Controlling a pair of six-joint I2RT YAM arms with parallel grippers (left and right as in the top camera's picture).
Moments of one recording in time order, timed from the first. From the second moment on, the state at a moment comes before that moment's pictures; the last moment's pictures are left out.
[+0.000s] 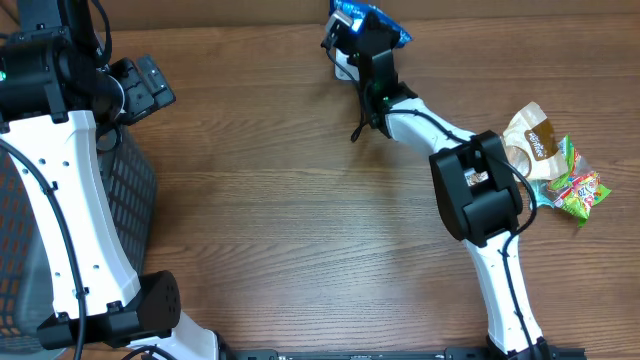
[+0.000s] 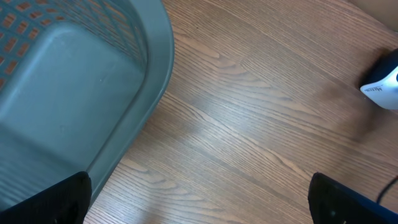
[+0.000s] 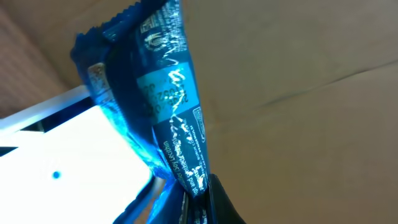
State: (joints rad) left arm 0.17 1.79 2.34 -1.69 -0.06 -0.39; right arm 0.42 2.49 1.85 0.45 0.44 -1.01
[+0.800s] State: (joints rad) left arm 0.17 1.79 2.34 -1.69 -0.06 -0.39; right arm 0.42 2.53 1.85 0.53 0.57 -0.92
